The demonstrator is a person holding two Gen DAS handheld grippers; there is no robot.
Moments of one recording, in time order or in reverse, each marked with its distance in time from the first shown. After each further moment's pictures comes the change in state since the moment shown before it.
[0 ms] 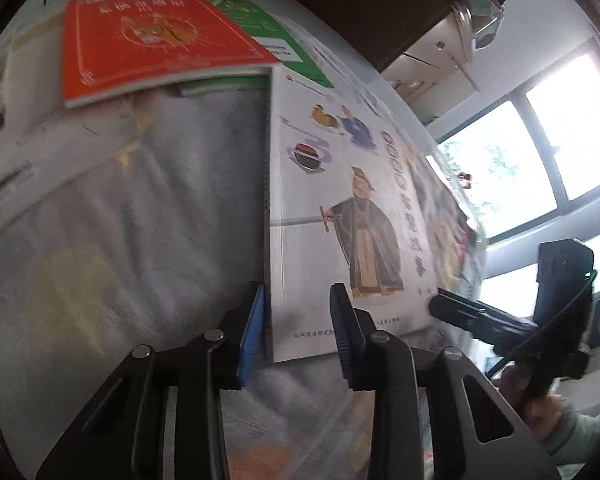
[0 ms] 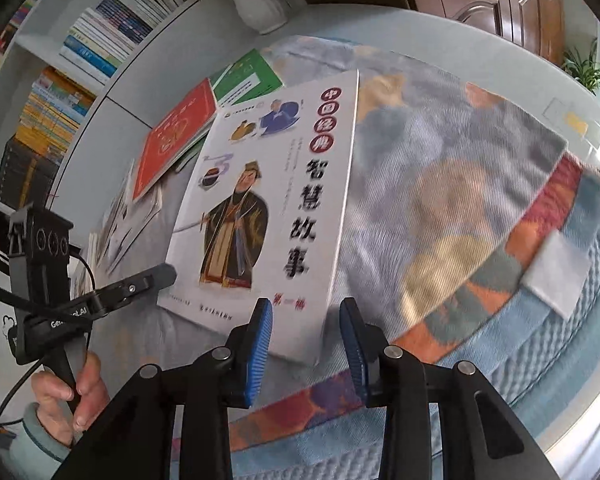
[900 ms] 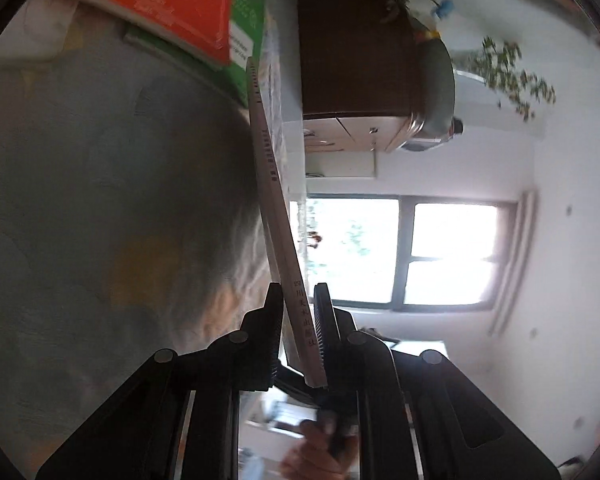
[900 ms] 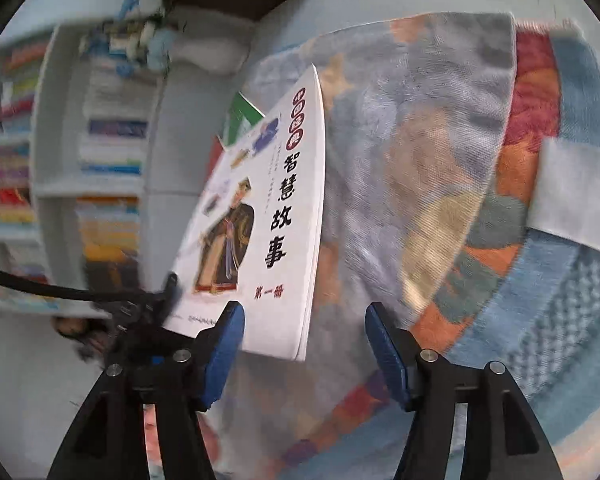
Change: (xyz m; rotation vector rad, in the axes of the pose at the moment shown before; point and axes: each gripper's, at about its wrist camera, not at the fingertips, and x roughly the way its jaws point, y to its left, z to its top) left arm 0.014 0.022 0.023 -0.513 -0.026 -0.646; right arm 0.000 -0.067 0.002 0.460 0.011 0.459
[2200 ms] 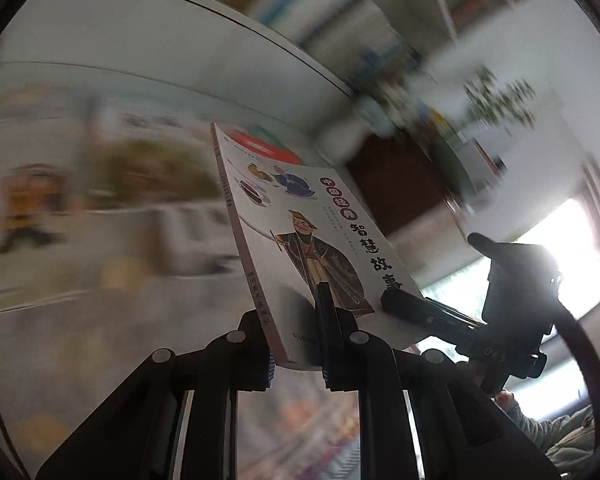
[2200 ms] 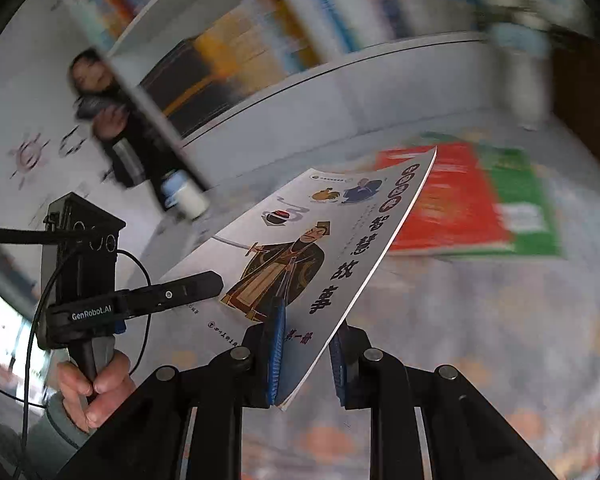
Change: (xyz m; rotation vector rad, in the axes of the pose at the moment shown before) left arm -0.231 -0.041 -0.070 0.364 -0.549 0.491; right arm 0.142 0.257 -0.090 -1.007 0.225 -0.119
